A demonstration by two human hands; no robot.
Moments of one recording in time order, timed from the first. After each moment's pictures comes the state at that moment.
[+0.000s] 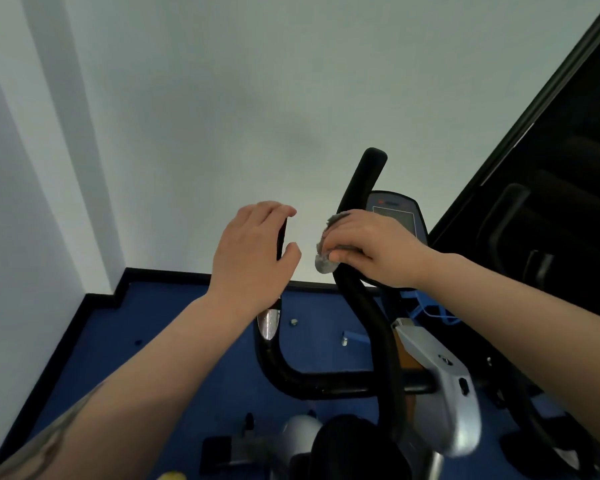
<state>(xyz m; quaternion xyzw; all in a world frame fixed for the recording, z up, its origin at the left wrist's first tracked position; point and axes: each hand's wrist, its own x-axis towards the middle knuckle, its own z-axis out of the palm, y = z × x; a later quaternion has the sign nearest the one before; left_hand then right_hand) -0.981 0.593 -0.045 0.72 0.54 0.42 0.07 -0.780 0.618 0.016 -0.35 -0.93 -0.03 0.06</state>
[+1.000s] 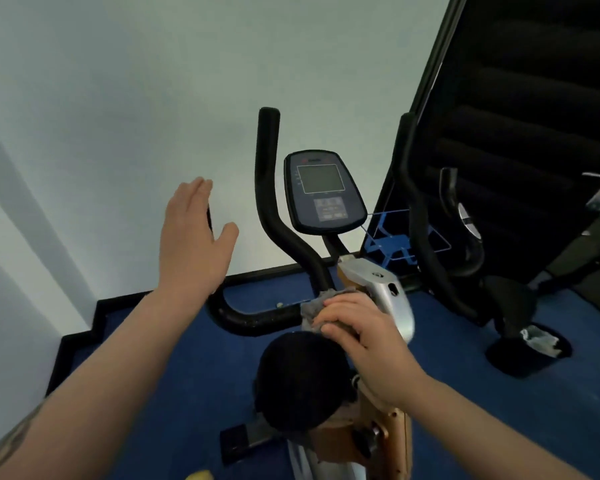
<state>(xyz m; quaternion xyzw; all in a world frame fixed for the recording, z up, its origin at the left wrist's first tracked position) -0.964 0.554 -0.050 0.71 0.54 0.43 0.12 -0.751 0.412 -0.092 -0.57 -0.72 0.15 0.36</state>
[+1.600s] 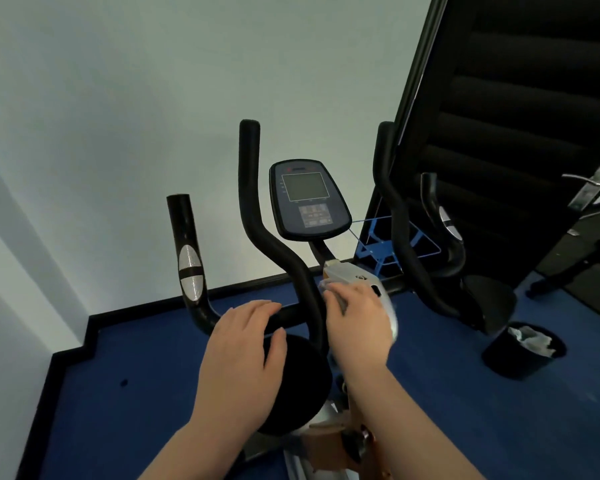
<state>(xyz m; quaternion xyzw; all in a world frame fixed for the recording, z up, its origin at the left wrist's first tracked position) -0.925 0.428 -0.091 0.78 0.50 0.34 0.18 -0.764 0.432 -0.096 -0.78 -0.47 0.03 0.41</state>
